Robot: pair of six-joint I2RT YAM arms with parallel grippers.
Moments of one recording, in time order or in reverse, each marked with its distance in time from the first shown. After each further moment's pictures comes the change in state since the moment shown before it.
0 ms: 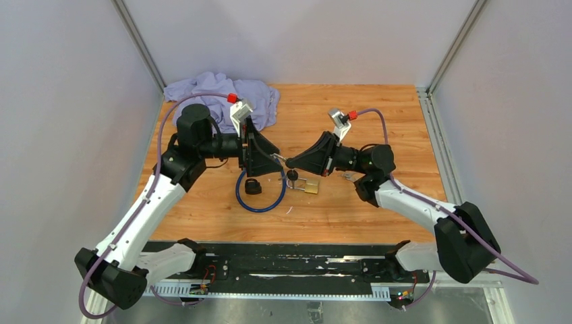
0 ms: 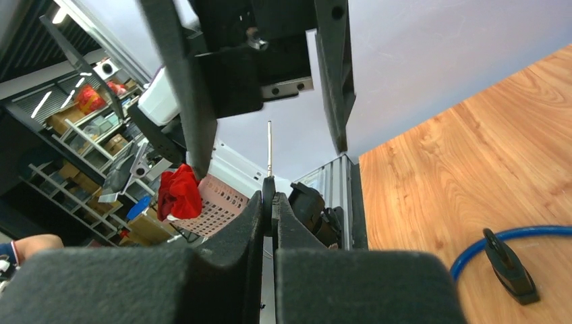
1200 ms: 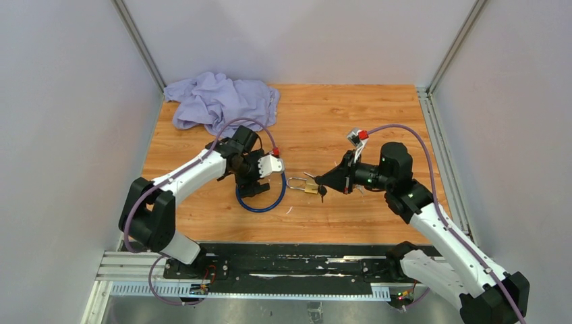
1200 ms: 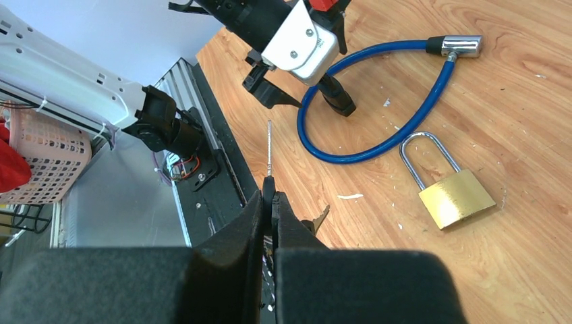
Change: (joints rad) left arm -0.053 0.431 -0.056 -0.563 -0.744 1.210; right arm -0.124 -0.445 0.032 -1.280 0.142 -0.724
